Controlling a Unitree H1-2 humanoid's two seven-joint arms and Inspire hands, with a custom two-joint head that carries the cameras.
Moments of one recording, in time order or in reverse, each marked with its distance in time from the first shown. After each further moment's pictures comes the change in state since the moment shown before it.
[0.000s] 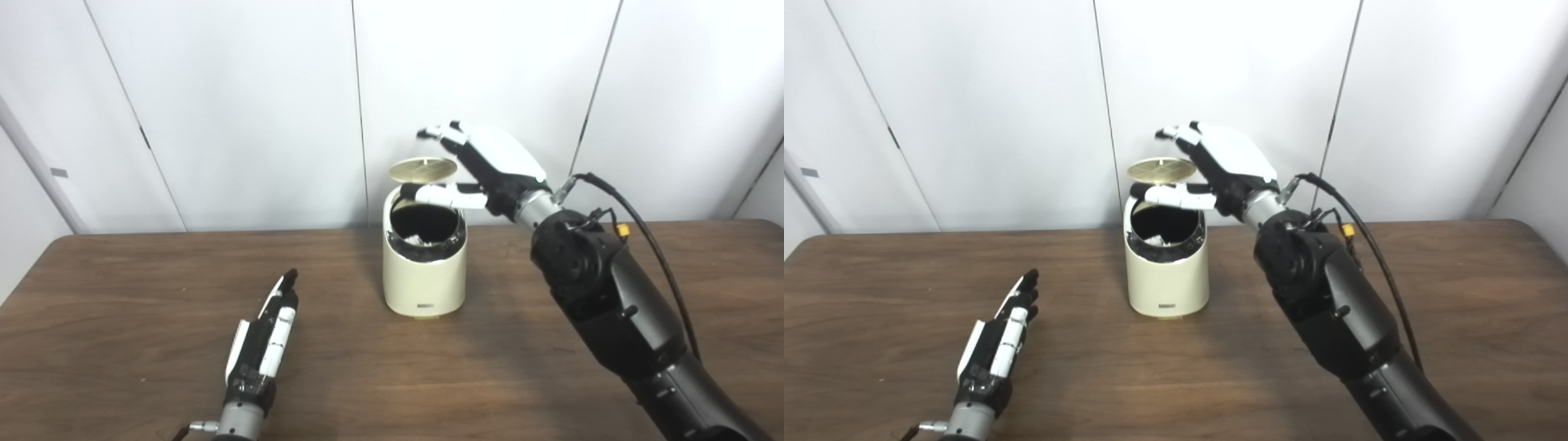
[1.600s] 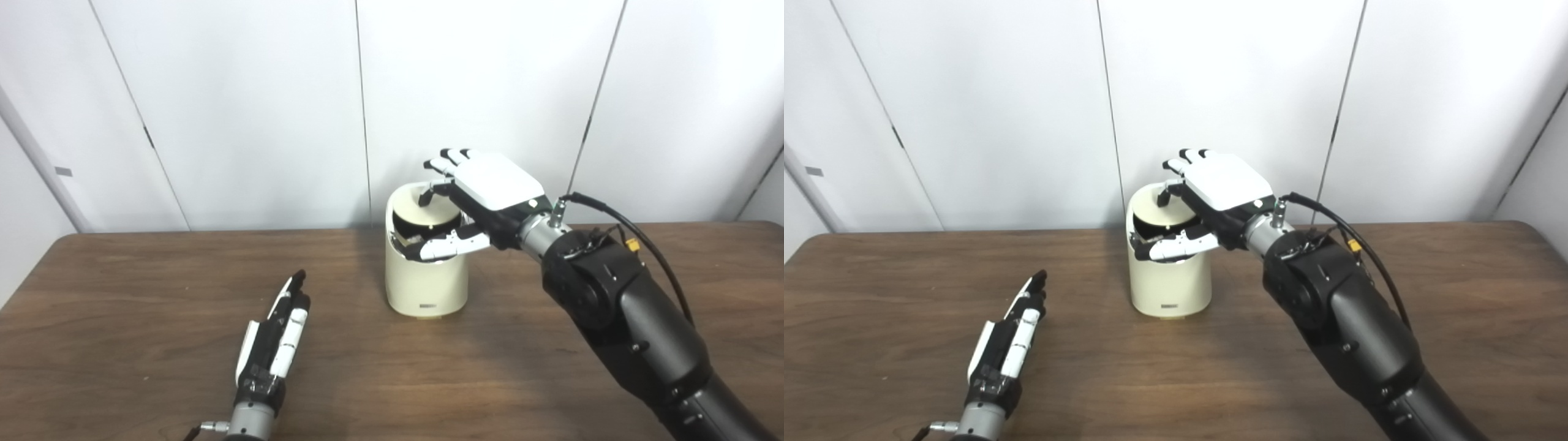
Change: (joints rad) left arm -0.001 -0.027 0.000 -0.011 0.038 0.017 0.001; right arm 0.067 -0.042 0.026 -0.131 -0.279 -0.187 0.188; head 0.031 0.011
